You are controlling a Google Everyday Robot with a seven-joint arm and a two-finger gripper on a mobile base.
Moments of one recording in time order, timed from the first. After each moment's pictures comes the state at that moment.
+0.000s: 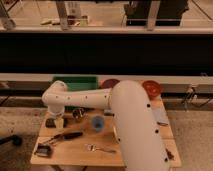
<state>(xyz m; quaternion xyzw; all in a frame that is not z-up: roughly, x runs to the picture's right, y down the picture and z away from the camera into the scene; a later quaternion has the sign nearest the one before) -0.296 0.182 0.854 -0.31 -0.21 -0.20 0.91</state>
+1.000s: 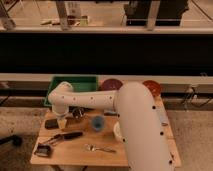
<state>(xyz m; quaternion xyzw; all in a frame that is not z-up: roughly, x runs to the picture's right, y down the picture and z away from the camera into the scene) -0.280 0.184 0.857 -0.31 -0.22 -0.19 0.90</state>
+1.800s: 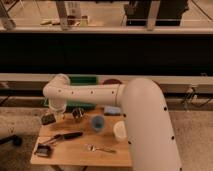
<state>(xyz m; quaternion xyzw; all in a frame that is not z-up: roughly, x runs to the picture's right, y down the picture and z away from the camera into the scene) -0.273 0.140 0.795 -0.30 -0.20 -0.17 0.92</state>
